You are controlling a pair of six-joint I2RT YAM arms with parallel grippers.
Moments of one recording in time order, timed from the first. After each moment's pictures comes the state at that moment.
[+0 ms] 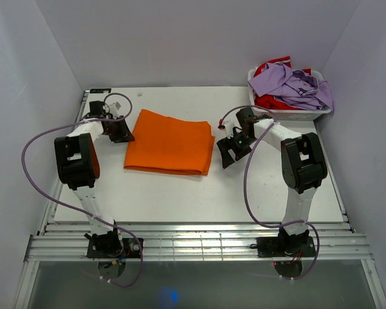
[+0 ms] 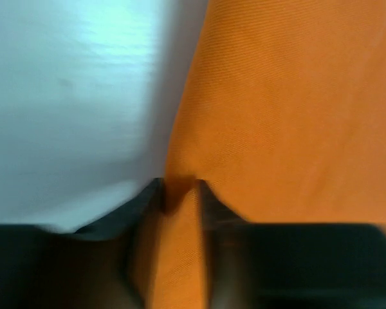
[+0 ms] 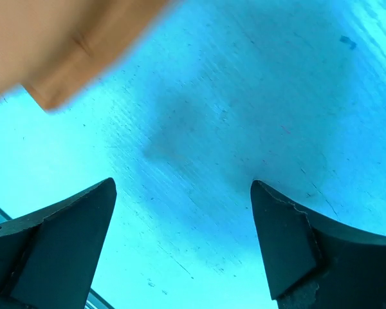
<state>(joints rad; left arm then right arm) 0.13 2.02 1.41 -0.44 0.50 -0.14 0.35 1.95 1.37 -0.75 -0.46 -0.32</state>
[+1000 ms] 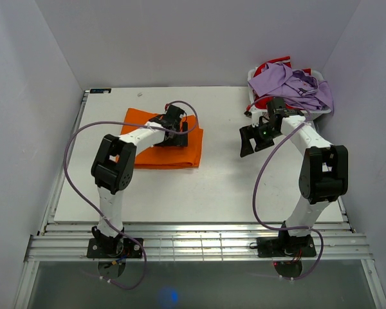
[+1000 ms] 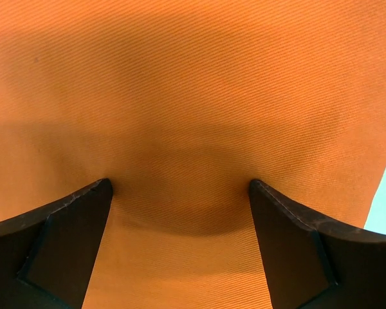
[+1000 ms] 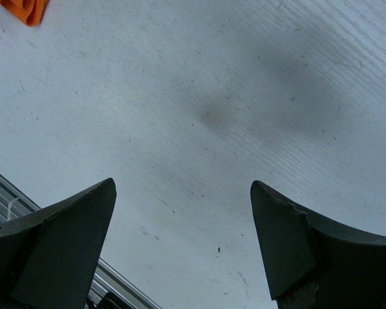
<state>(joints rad) -0.49 2.04 1.47 -0.48 -0.26 -0.38 0.14 1.77 1.36 -0.84 -0.51 -0.32</state>
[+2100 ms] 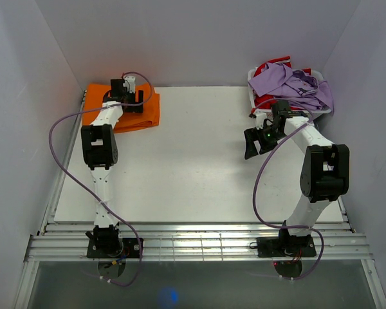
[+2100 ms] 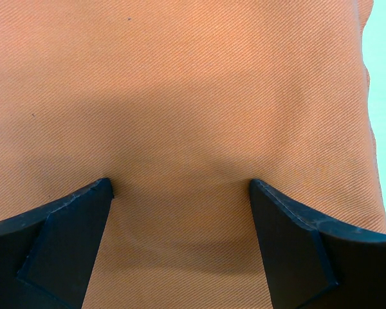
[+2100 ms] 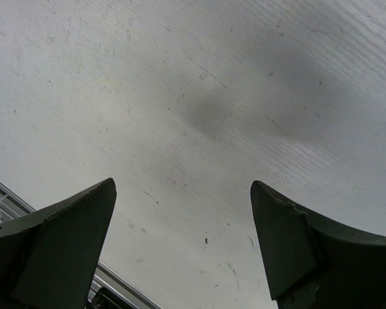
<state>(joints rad) 0.02 2.50 2.11 -0.34 0.07 0.13 0.09 1.78 1.33 -0.84 -0.50 -0.35</state>
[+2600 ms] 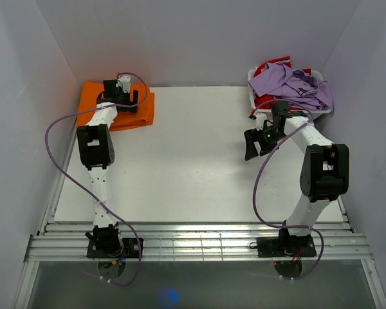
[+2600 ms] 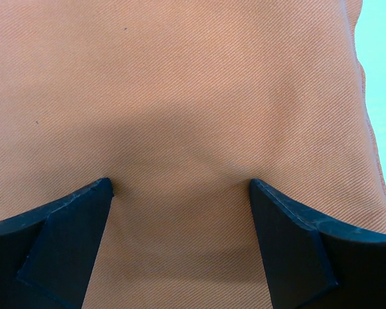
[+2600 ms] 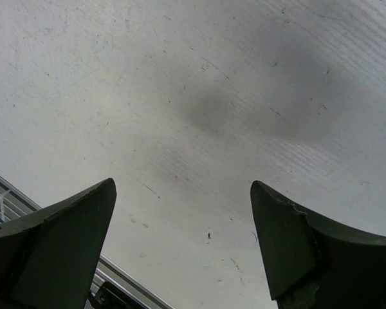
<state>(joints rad) 0.07 2.50 2.10 -0.28 0.14 0.22 0.09 1.79 1.33 -0.87 -0.49 -0.35</state>
